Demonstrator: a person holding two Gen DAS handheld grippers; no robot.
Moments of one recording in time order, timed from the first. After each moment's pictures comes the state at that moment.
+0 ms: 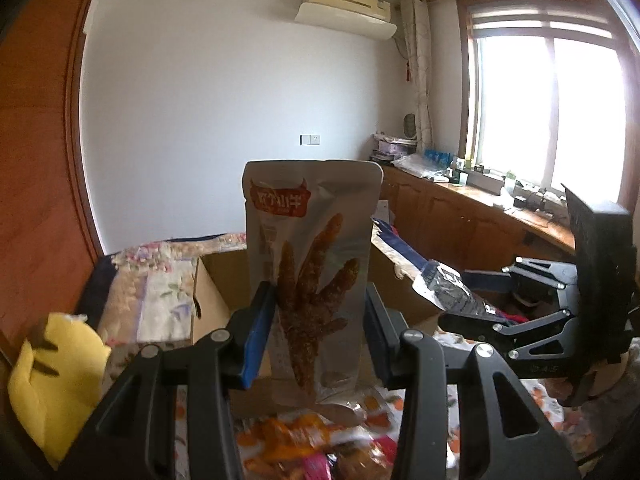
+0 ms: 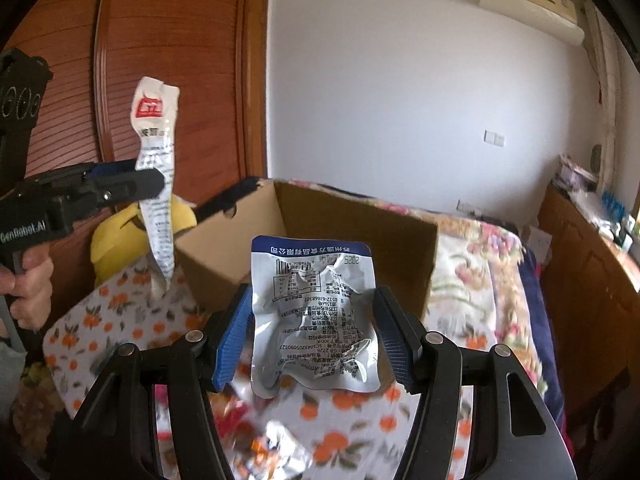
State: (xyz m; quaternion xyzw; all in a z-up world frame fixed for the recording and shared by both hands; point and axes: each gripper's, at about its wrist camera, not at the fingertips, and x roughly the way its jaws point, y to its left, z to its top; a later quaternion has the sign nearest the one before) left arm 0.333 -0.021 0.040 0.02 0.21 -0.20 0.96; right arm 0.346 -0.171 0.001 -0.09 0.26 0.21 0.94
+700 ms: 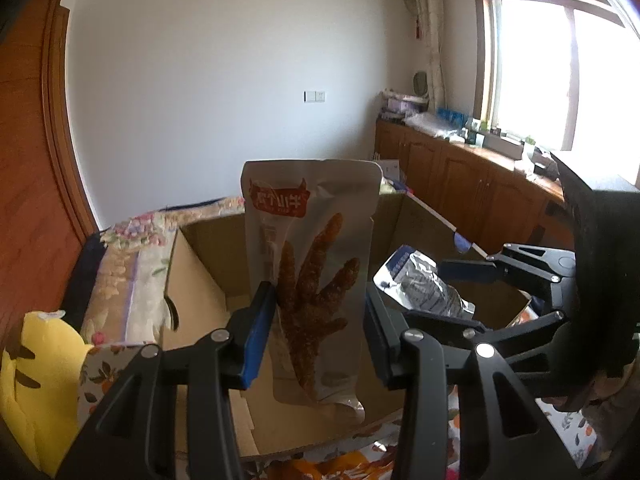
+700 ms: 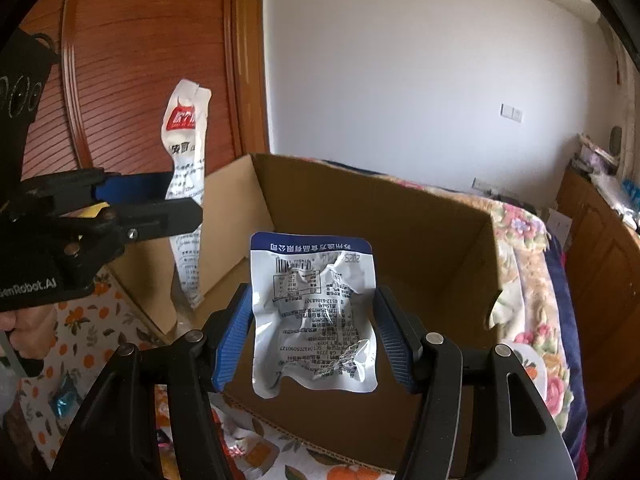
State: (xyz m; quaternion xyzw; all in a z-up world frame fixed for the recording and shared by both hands) left arm 0.429 -0.036 -0.020 0.04 0.28 -0.19 0.94; right arm 0.451 -0.143 -0.066 -0.09 0.31 0.22 0.92
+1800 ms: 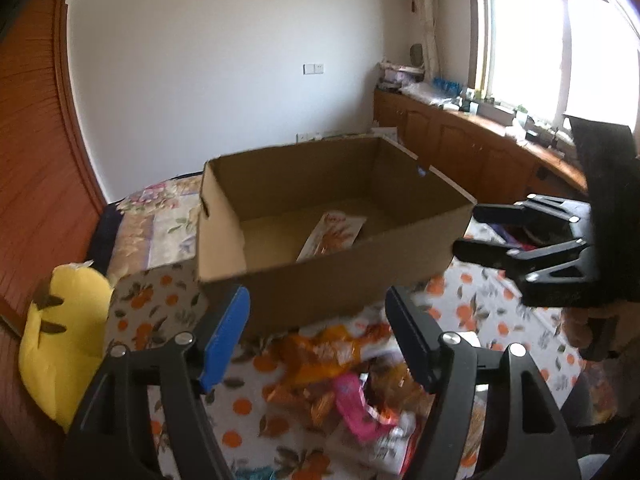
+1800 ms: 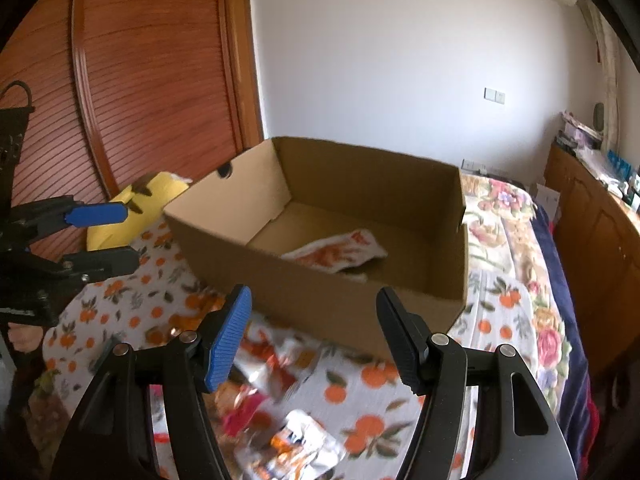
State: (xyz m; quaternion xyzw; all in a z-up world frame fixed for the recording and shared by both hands) left arm 0.318 -0.012 -0.016 0.07 0.33 -0.18 0.92; right arm 0.351 -0.158 -0.050 -0.06 0.33 0.20 0.92
